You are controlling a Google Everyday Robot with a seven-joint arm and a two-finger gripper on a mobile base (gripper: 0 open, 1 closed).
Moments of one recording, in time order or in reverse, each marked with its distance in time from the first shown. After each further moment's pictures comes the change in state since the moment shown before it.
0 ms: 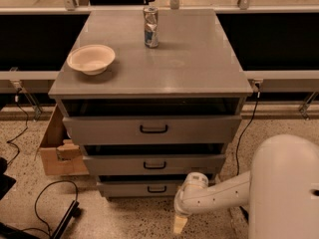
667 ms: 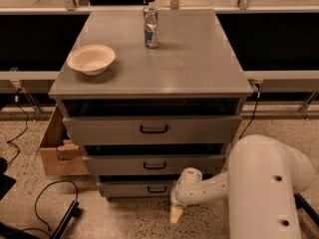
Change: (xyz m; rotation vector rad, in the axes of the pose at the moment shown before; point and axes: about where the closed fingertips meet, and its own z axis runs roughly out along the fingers) arm -0.005 -0.044 0.054 0.029 -0.016 -0.002
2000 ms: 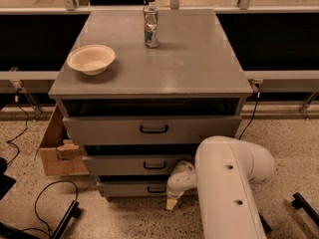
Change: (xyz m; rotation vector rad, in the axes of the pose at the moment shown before) arm -0.008 -0.039 0.070 -0.050 0.049 -0.015
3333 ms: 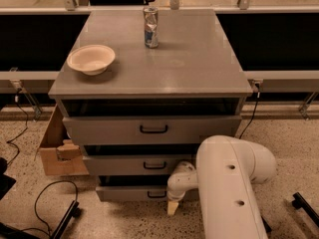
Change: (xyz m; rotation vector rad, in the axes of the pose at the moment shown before) arm 0.003 0.013 -0.004 -0.038 0.015 -0.002
